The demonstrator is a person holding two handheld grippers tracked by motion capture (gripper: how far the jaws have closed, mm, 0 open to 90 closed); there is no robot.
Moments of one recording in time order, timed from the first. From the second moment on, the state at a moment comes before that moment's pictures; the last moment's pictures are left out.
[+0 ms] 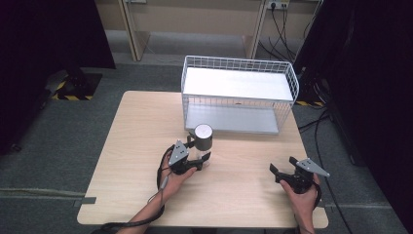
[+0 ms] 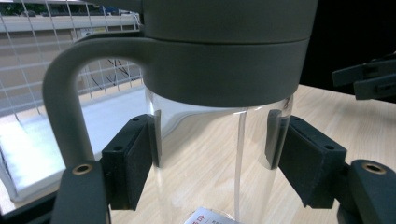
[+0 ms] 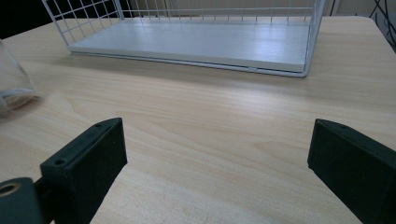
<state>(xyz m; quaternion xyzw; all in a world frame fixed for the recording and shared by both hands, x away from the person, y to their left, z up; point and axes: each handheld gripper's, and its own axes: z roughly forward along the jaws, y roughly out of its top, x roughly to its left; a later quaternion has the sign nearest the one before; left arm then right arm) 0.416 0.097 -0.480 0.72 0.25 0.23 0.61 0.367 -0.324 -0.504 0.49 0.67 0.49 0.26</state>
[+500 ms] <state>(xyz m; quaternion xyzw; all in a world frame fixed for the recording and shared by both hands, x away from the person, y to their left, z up) 0.420 0.101 -0.450 0.71 0.25 0.25 0.61 0.367 -0.324 -0.504 0.50 0.67 0.49 0.26</state>
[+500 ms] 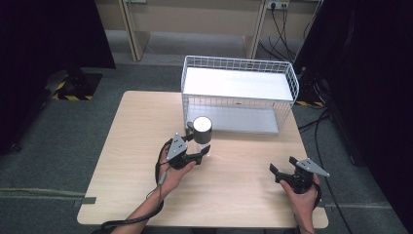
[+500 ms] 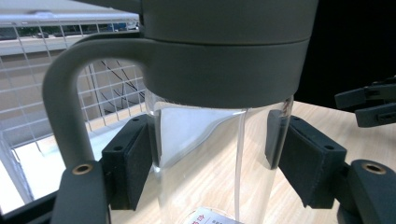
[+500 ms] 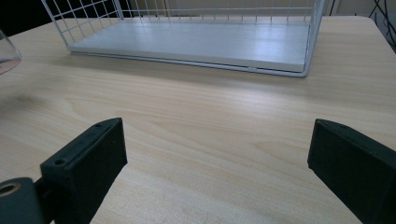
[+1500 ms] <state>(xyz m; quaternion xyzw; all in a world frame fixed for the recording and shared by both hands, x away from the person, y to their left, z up) 0.435 0.104 -0.401 0.69 0.24 0.29 0.61 0.367 -0.324 -0.504 0.50 0.67 0.49 0.26</state>
